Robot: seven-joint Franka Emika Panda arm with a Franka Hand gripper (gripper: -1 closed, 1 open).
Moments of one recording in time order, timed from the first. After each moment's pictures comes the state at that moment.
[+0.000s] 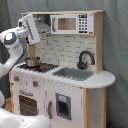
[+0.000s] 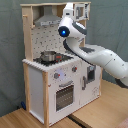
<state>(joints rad) -1.54 -1.47 1.00 -1.39 0.01 2.08 0.34</state>
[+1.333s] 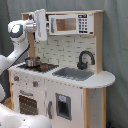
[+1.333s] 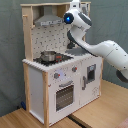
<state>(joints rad) -1.54 -1.36 1.00 -1.43 0.01 1.94 0.13</state>
